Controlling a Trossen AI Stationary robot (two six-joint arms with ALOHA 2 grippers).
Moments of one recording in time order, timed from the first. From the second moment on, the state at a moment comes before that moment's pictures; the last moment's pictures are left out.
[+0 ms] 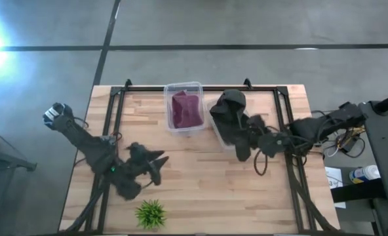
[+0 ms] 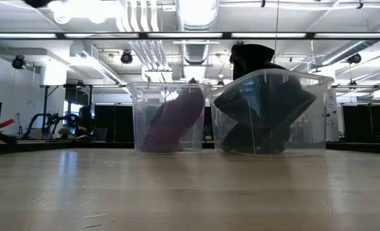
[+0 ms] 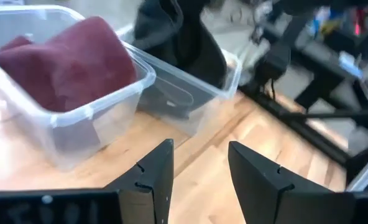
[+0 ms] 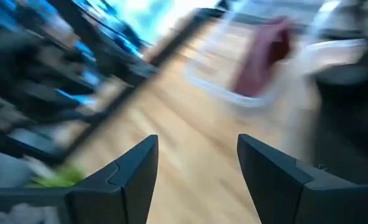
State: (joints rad) left arm -0.70 1.29 1.10 -0.66 -1.08 -1.26; right arm 0.38 1.23 1.29 -0.75 0.65 1.04
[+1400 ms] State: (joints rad) left arm 0.01 0.39 0.23 0.23 -0.05 -0.48; right arm 0.28 0.00 0.36 -0.34 0.69 0.37
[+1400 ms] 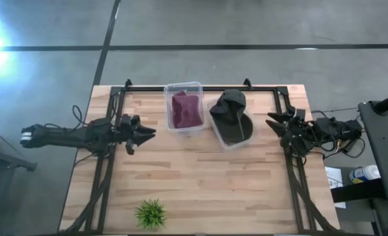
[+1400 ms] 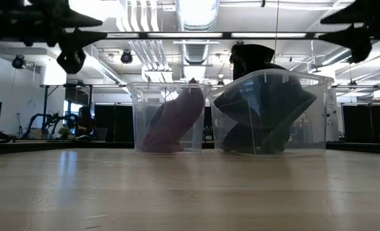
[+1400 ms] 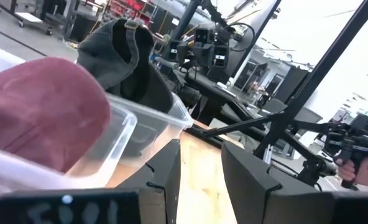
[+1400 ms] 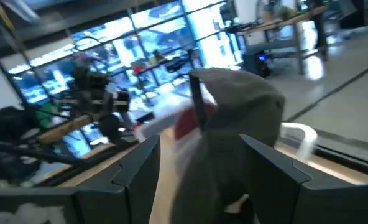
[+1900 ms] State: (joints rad) left arm 0.01 0.27 0.02 0.33 -0.10 -0.51; right arm 0.28 0.05 0.32 -0.42 0.89 0.39
